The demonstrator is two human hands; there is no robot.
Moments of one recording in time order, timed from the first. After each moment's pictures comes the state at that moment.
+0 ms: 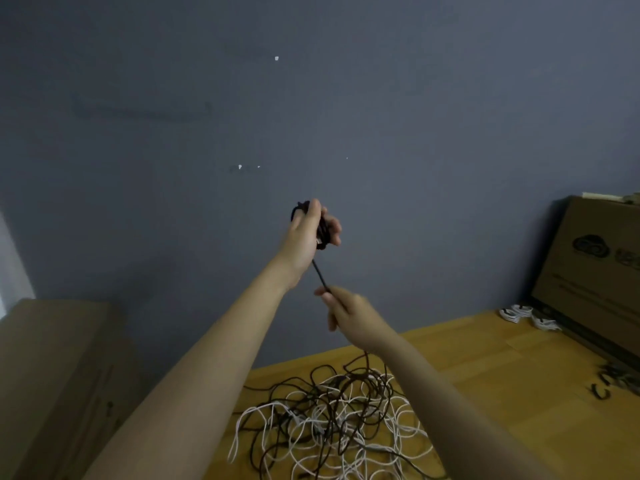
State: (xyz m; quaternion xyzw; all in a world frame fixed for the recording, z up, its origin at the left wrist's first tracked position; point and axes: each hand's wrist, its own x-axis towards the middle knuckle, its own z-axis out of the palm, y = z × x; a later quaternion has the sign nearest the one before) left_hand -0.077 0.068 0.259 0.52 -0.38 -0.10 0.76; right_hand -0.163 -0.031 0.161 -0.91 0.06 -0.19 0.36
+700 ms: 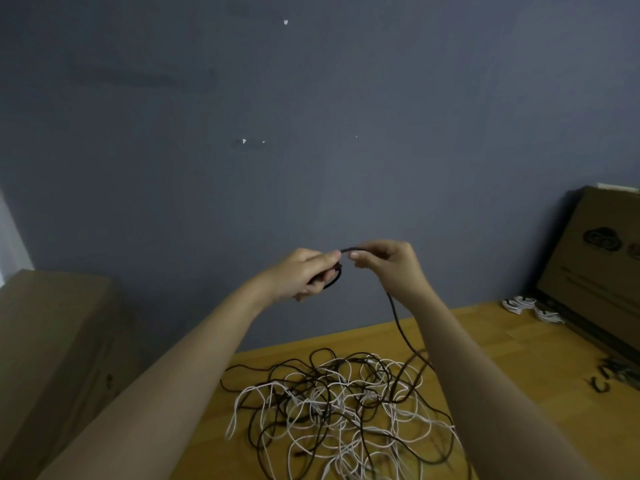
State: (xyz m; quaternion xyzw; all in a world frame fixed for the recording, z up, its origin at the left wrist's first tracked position) left_hand -0.079 0.110 0.213 0.68 -0.49 -0.25 0.49; right_hand -0.172 -0.065 0.200 -0.82 0.06 -0.32 0.46
